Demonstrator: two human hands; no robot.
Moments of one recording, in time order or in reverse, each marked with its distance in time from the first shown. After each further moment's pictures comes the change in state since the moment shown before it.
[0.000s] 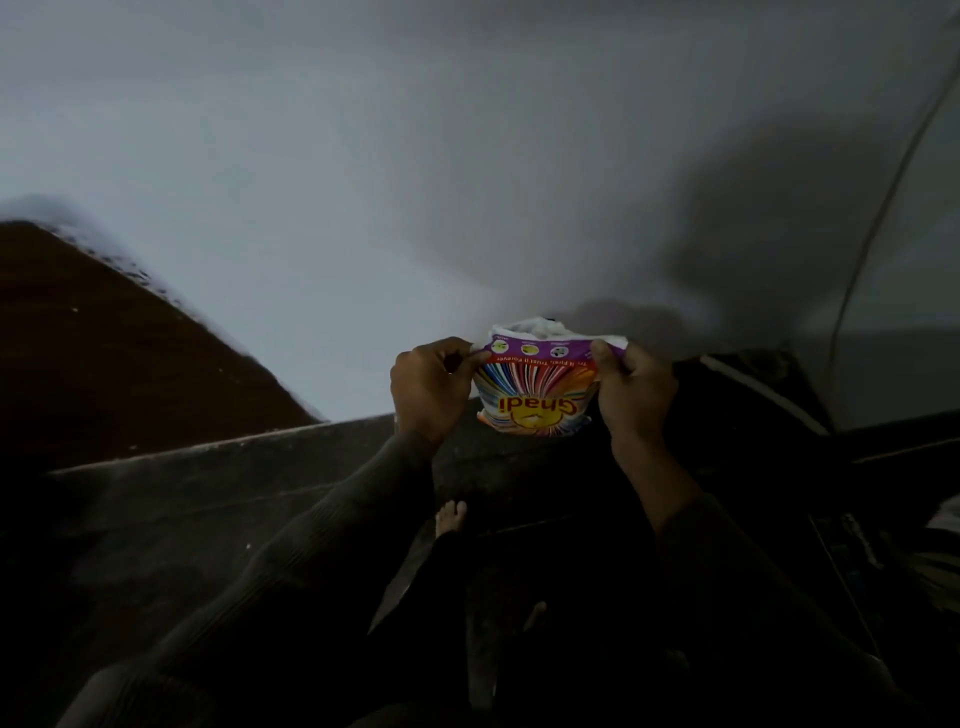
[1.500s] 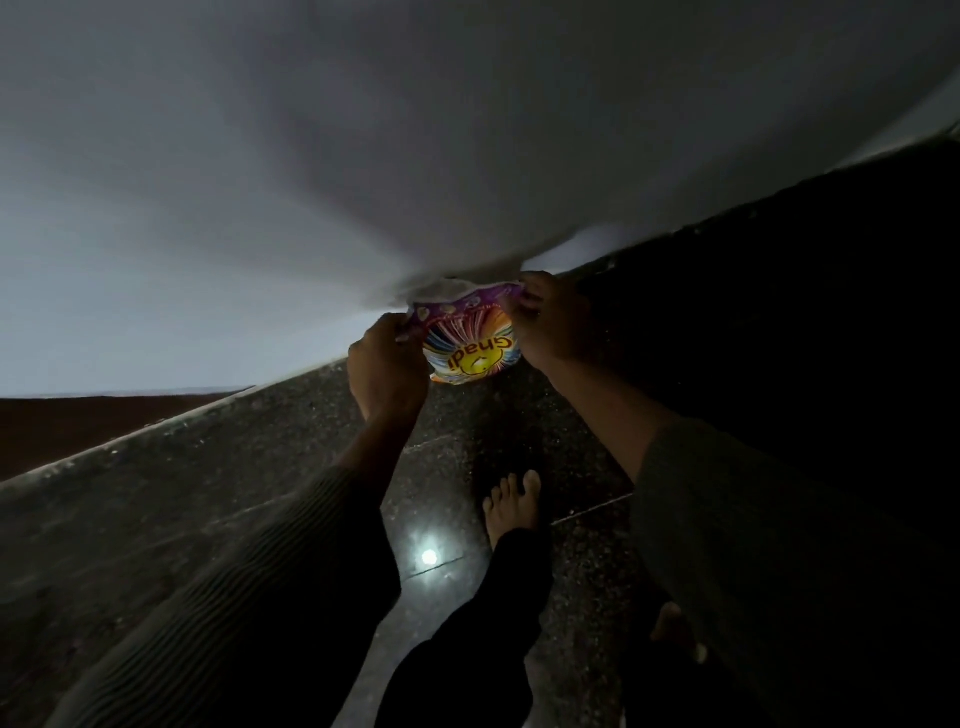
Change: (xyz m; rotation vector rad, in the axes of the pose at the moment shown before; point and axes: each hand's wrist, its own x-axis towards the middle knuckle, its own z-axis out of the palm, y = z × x) left_hand 0.091 -0.512 0.232 0.374 -0.237 -0.505; right_hand 0.129 0.362 0.467 -0.232 -0.433 0.303
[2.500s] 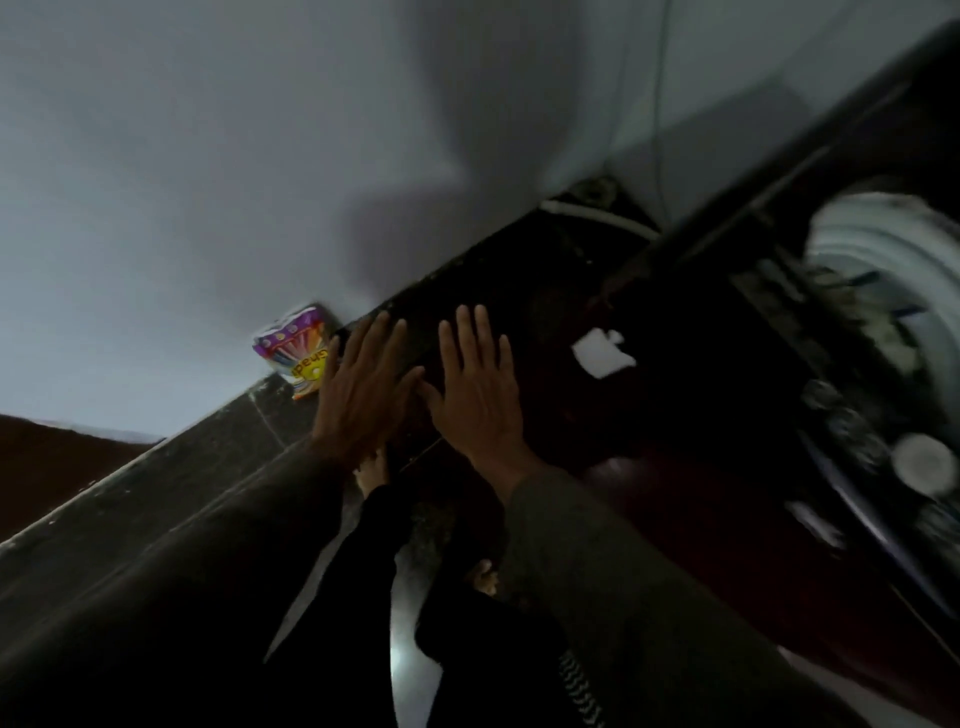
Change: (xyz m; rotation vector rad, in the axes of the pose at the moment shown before) left_hand -0.349 0.195 -0.187 0.368 -0.142 1.013; right_hand -0.407 -0.030 -0.267 -0.789 0.351 -0.210
